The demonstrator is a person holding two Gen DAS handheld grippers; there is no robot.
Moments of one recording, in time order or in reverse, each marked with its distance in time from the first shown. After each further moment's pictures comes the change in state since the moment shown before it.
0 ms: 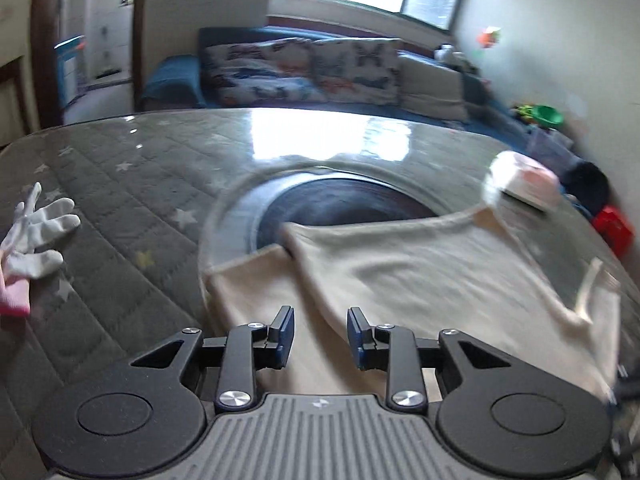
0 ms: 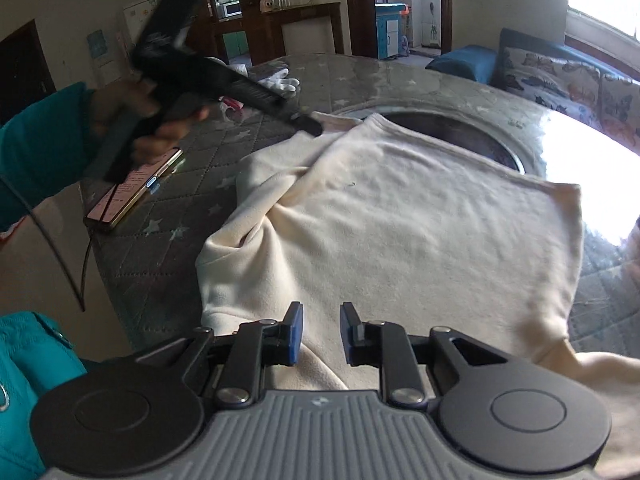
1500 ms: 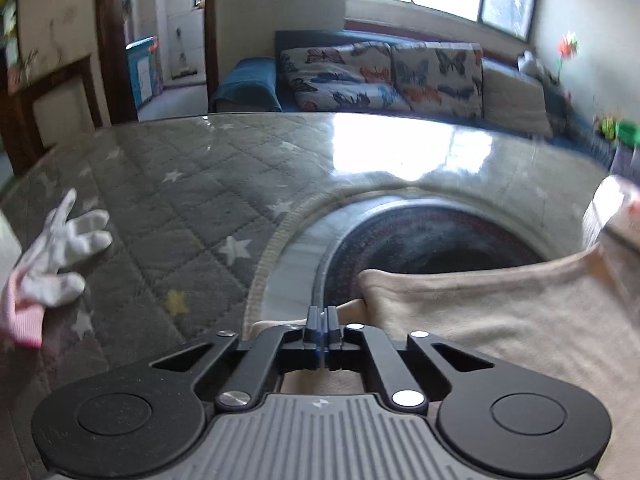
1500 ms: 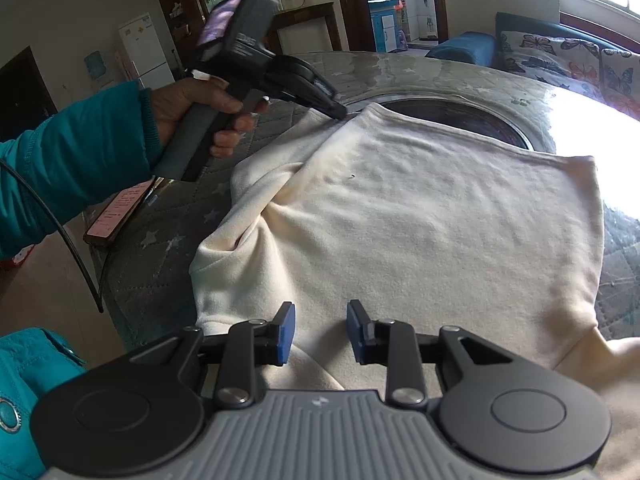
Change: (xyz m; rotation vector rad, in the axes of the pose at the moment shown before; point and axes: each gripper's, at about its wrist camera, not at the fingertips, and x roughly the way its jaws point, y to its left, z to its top) left arm 0.038 0.016 0.018 -0.099 -0.070 0.215; right arm 0.016 -0.010 -0.003 0.063 -0.016 0.042
